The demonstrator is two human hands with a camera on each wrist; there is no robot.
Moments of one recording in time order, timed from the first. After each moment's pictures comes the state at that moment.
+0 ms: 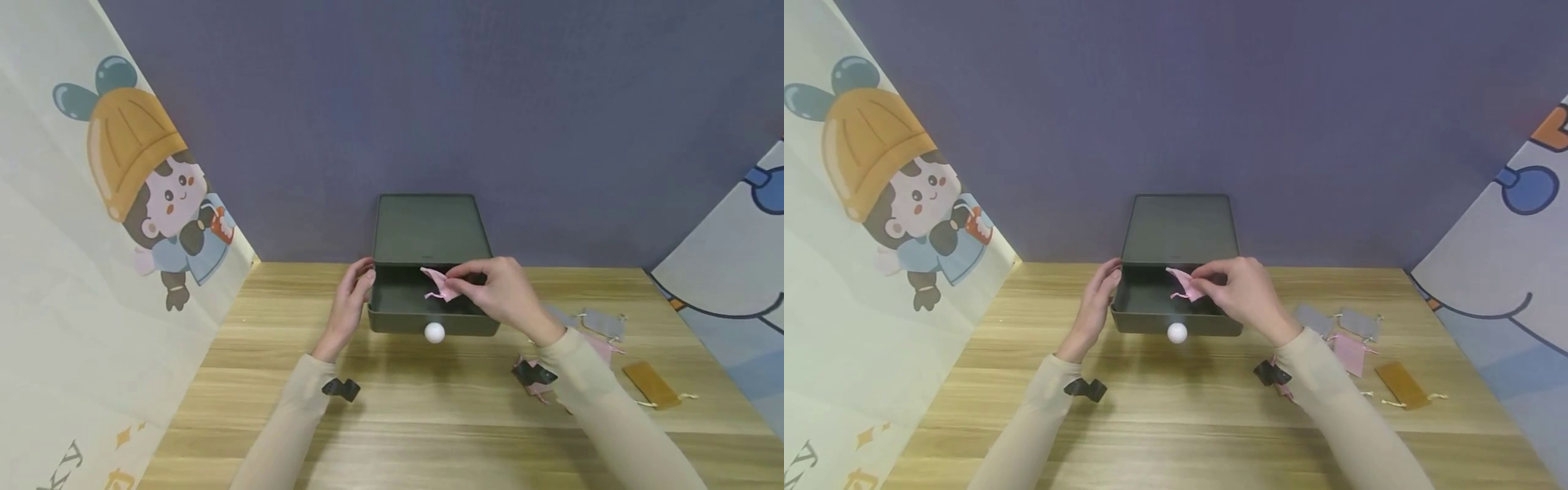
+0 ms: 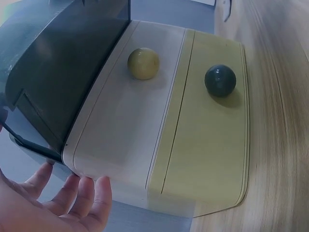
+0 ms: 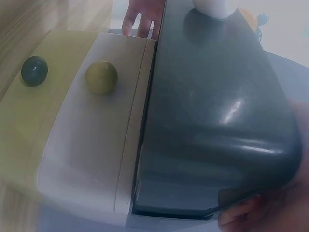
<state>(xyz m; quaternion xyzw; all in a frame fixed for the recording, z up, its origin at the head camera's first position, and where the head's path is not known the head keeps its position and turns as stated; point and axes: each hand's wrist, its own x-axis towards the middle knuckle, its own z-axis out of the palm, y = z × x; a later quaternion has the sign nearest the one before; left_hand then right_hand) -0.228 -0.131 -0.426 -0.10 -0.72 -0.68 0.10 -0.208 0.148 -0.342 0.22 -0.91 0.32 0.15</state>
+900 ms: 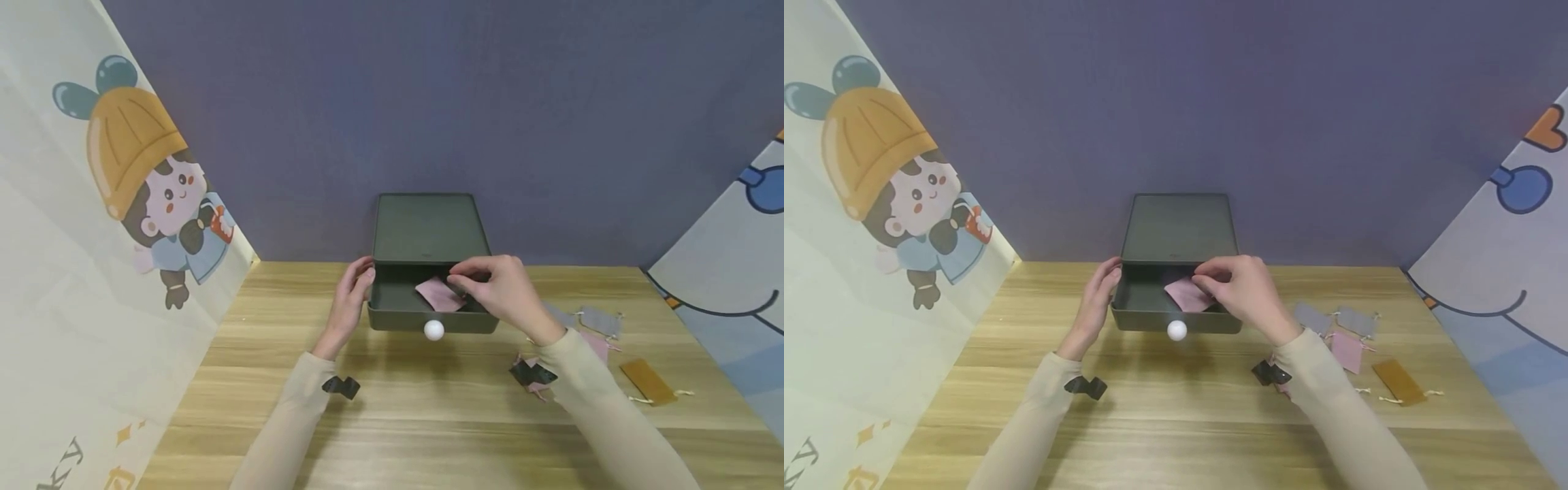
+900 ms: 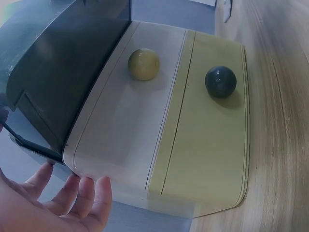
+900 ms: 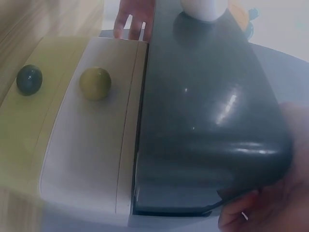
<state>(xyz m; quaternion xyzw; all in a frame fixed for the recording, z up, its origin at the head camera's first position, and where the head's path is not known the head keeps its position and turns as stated) -0.226 -0.130 -0.424 -0.10 -0.72 -0.68 0.09 -0.201 0.152 -0.343 0.22 -0.89 0.36 0.16</state>
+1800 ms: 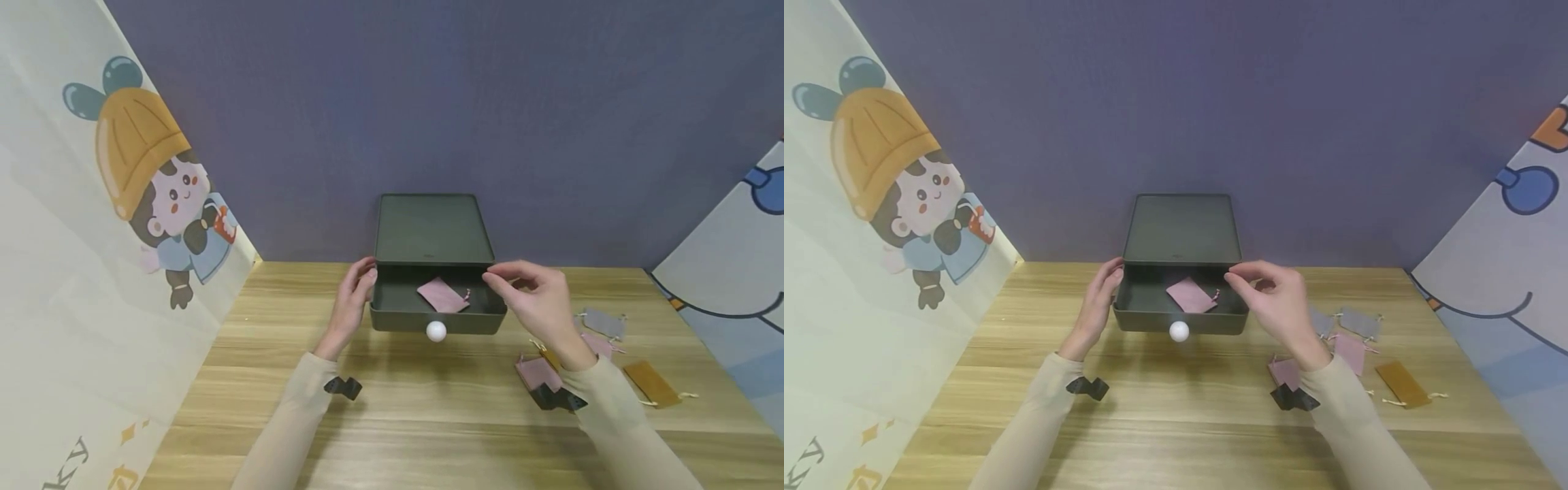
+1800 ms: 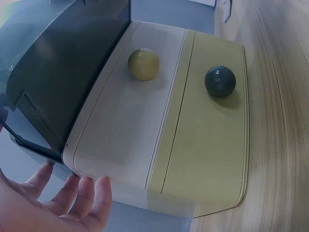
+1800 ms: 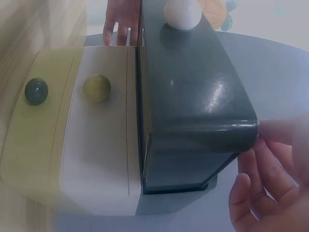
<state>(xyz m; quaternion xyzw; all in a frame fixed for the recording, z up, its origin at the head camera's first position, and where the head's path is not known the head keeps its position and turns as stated) -0.224 -0.130 -0.422 -0.10 -0.72 -0.68 0.09 -0.173 0.180 -0.350 0.13 -0.83 0.49 0.23</state>
